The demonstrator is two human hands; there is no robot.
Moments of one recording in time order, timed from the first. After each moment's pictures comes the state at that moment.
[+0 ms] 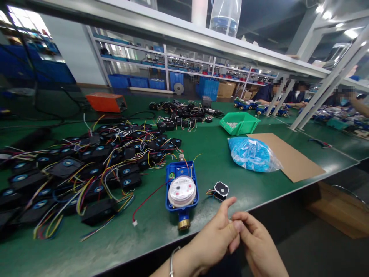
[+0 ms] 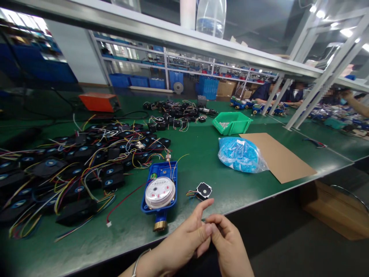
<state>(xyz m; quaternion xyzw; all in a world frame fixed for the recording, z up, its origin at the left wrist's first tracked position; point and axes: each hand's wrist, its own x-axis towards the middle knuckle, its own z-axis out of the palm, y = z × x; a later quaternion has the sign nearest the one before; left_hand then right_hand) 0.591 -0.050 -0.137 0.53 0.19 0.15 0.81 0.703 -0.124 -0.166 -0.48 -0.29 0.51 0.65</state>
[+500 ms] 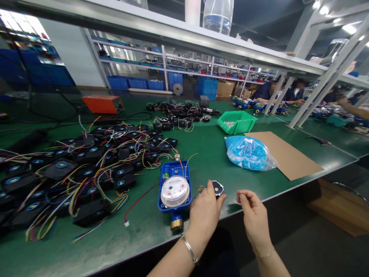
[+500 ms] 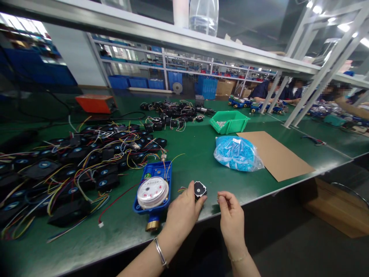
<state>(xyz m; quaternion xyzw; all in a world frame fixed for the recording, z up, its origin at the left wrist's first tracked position) 0.626 -0.017 -0.156 0.84 0.51 0.16 0.10 0.755 -0.088 -0.191 -0.66 -0.38 0.19 0.62</state>
